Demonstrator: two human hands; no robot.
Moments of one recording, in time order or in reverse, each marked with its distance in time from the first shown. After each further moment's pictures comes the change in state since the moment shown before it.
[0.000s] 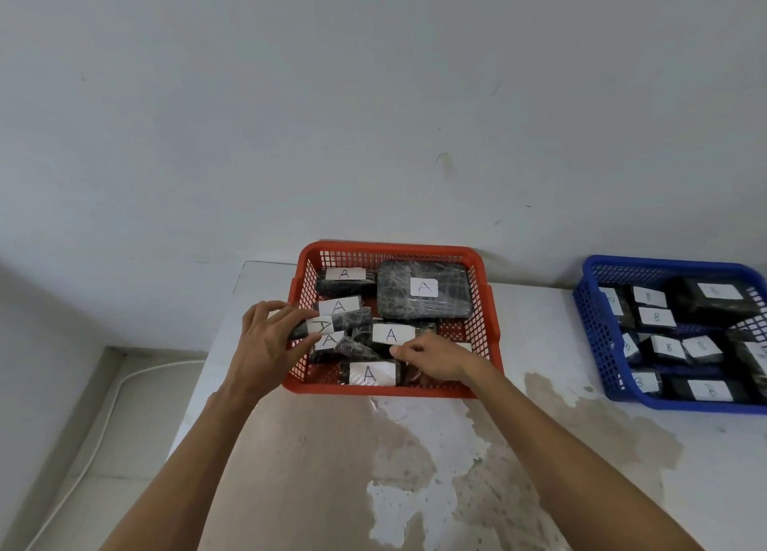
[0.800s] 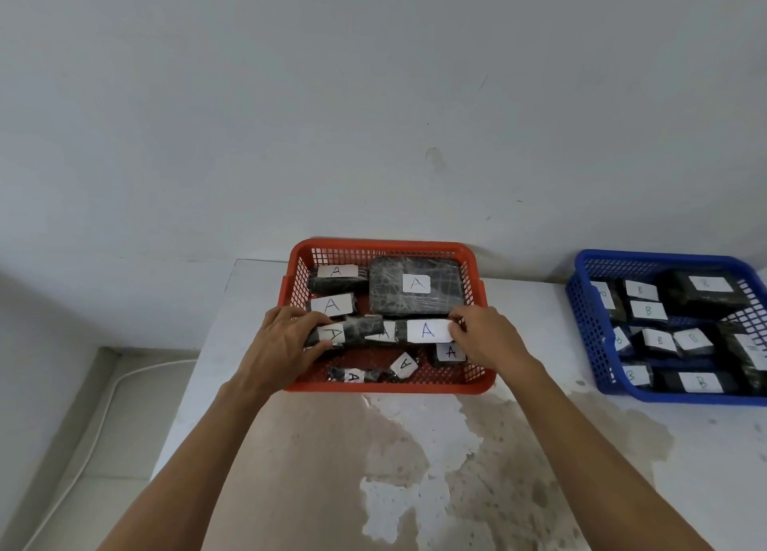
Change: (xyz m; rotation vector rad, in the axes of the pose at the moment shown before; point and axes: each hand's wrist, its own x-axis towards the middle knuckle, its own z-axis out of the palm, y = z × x) left_hand 0.007 0.031 0.003 -0.018 -0.221 -0.030; right_hand -0.034 0.033 -0.043 -0.422 0.512 0.086
